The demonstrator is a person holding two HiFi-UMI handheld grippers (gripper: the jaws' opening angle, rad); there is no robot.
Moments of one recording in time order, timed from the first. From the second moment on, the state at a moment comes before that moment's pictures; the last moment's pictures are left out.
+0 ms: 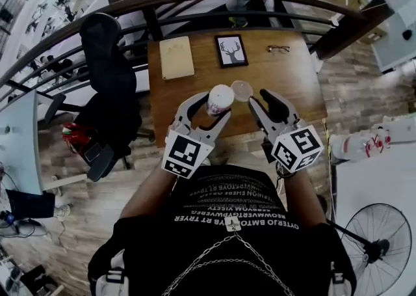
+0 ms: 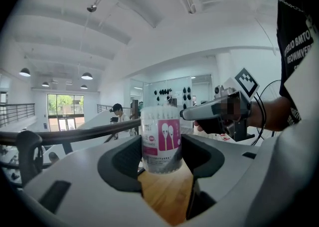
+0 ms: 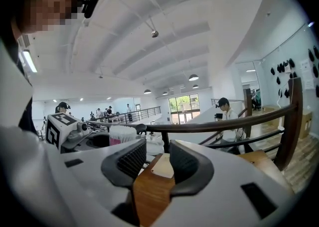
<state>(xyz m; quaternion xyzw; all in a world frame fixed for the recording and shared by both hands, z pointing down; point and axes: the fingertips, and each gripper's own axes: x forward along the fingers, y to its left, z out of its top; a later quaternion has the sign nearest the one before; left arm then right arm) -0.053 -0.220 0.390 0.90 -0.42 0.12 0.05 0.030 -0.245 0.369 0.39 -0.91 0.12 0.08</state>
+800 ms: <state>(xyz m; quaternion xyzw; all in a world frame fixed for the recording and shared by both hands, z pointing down) -0.053 -0.239 0.335 0.82 -0.57 0.08 0.03 0.194 -0.283 0.351 0.48 -0.87 0.05 0.09</state>
